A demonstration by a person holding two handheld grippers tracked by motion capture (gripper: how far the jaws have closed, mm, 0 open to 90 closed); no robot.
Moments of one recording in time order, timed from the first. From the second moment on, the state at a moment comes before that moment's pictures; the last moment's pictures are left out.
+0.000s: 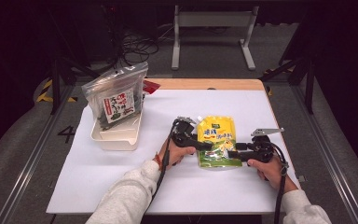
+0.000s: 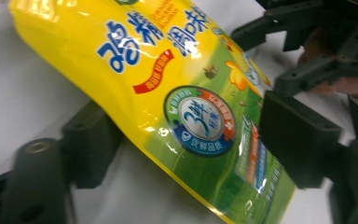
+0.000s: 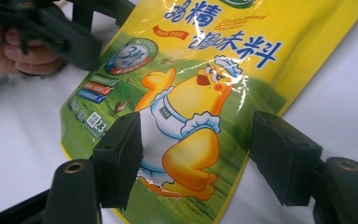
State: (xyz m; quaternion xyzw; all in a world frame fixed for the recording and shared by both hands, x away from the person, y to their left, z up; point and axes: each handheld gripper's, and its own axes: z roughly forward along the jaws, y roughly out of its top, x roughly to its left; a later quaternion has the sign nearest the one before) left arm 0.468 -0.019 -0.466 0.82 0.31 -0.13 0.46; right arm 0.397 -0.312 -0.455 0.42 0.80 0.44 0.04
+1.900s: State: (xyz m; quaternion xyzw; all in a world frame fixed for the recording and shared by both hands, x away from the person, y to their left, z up) left arm 0.401 0.003 -0.383 0.80 0.16 0.00 0.57; right arm 0.327 -0.319 -0.431 0.34 0.82 0.44 0.12
